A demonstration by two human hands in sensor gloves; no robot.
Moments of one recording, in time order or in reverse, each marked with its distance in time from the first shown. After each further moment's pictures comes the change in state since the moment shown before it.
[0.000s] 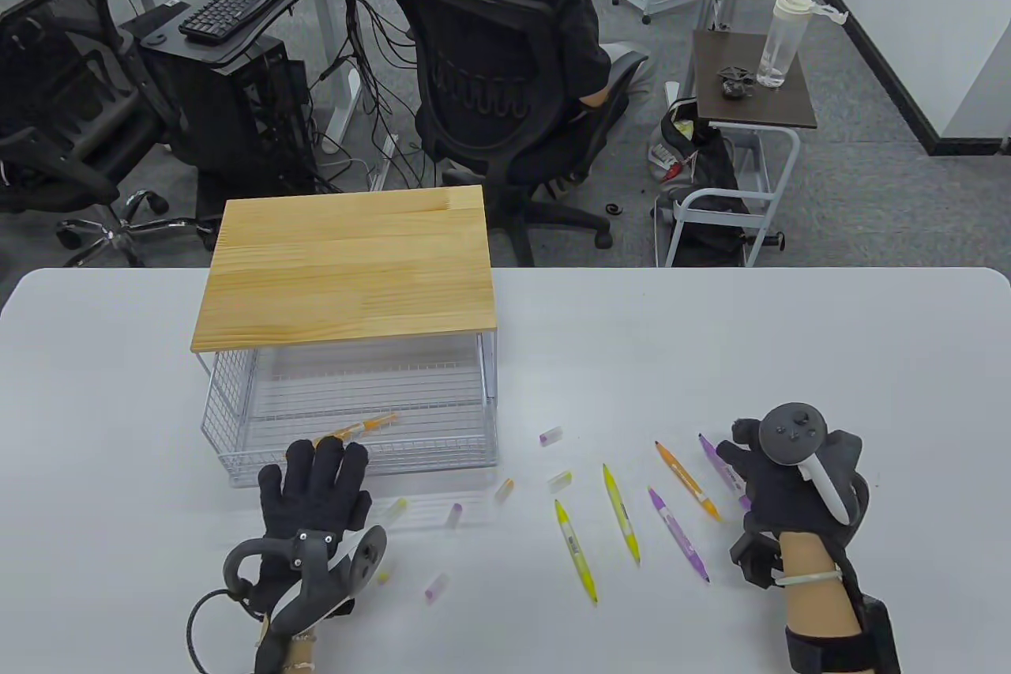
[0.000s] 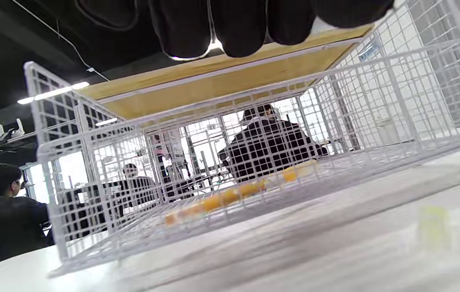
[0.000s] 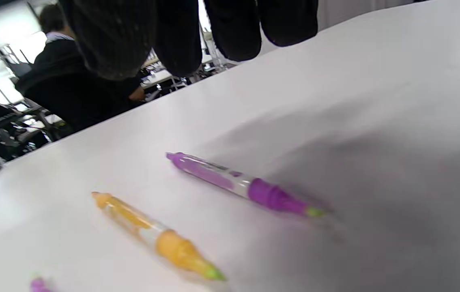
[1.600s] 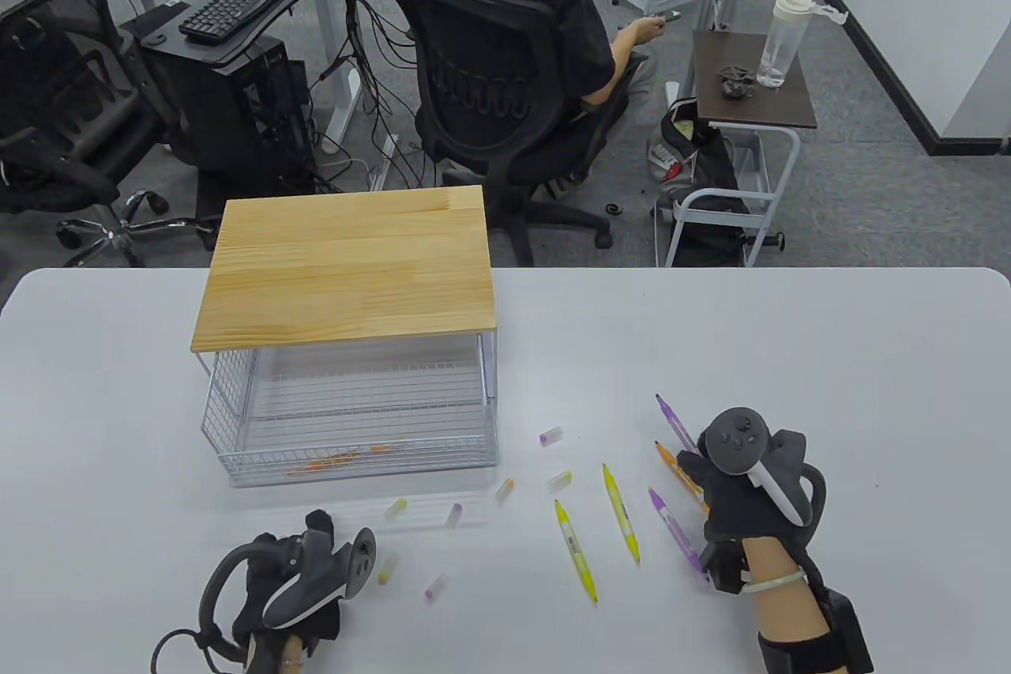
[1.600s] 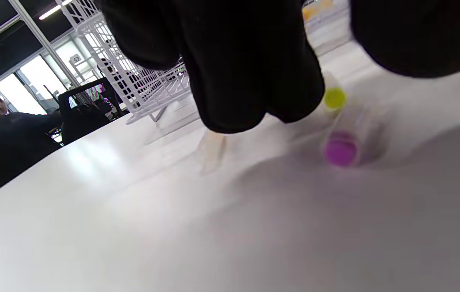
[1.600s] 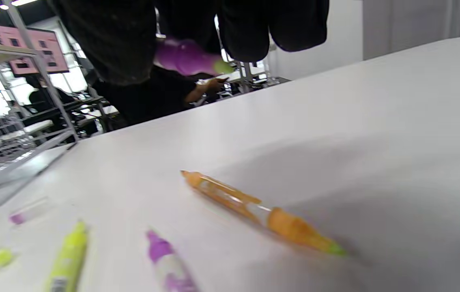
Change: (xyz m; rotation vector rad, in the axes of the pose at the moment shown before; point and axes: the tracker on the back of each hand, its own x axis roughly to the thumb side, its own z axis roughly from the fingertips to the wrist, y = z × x) left_hand 0.005 -0.027 0.011 -0.525 -0.102 -0.196; right_hand 0.070 0.011 0.042 -0.072 -0.280 0.072
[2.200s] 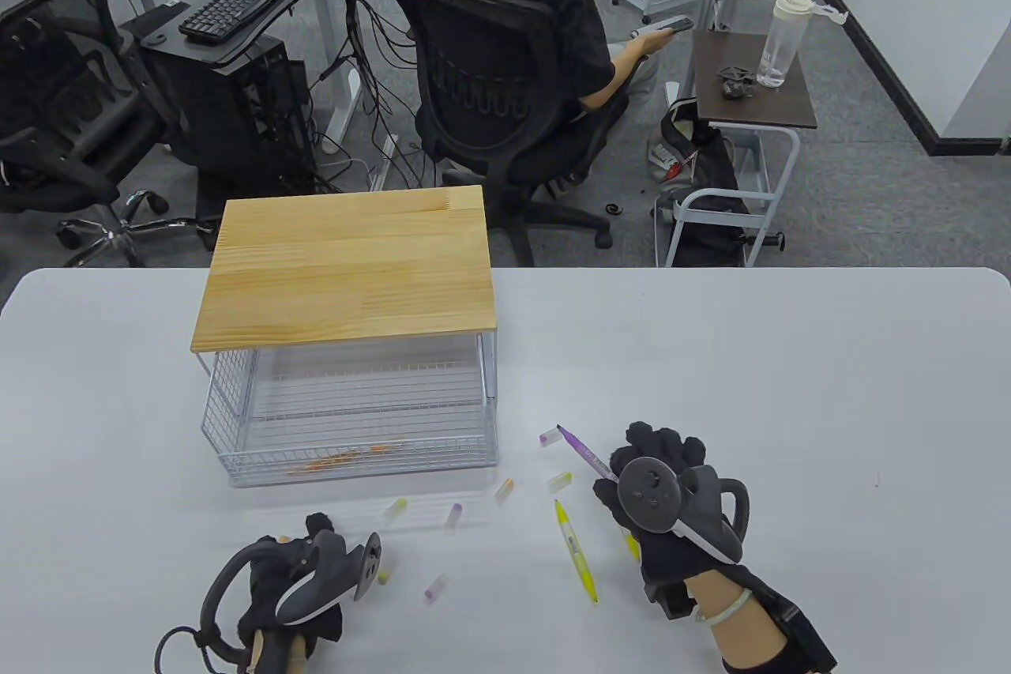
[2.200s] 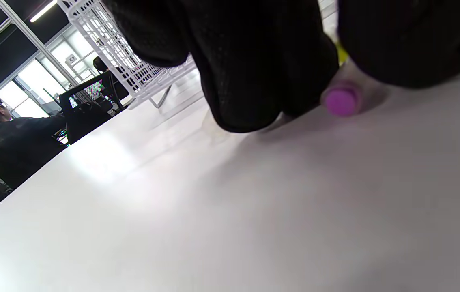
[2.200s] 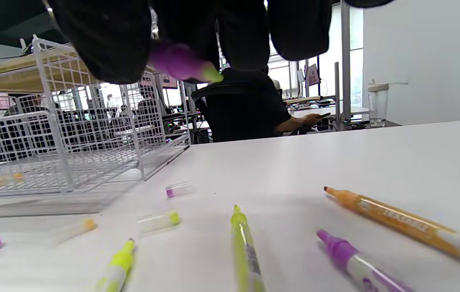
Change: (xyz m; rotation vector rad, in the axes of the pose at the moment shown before) left_hand 0.003 -0.010 -0.005 -0.042 -0.003 -0.049; right_hand 0.081 0.023 0.044 -0.068 -0.326 0.120
